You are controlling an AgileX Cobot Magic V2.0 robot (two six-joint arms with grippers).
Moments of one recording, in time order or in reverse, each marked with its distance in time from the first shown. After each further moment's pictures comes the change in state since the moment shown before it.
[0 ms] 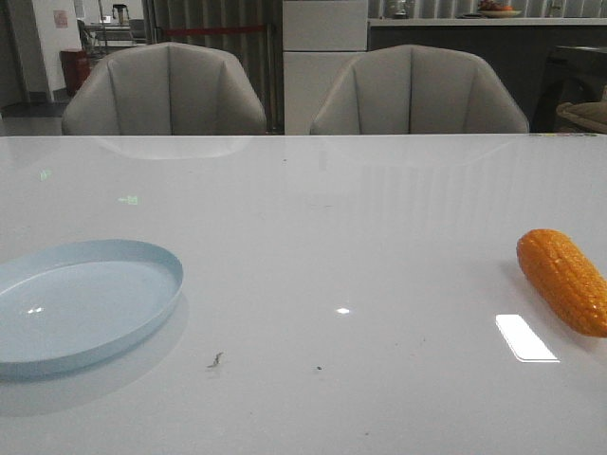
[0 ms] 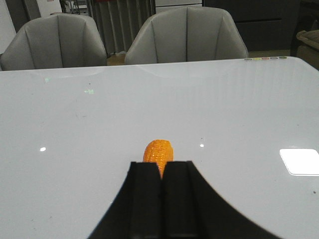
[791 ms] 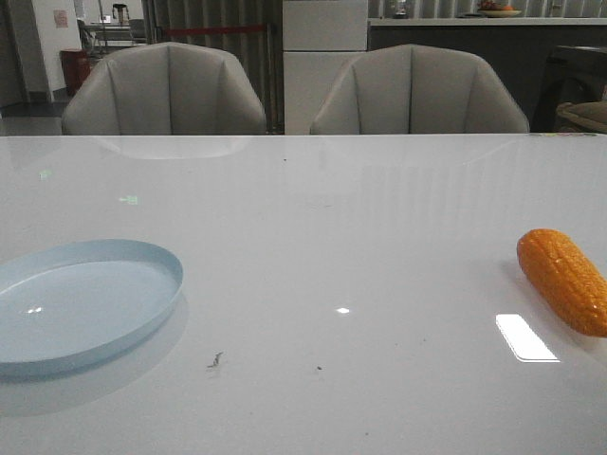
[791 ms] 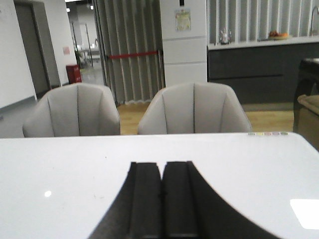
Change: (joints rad) left arm 0.000 0.261 -0.415 0.000 0.078 0.000; right arm 0.000 0.195 -0.434 0.004 0.098 0.000
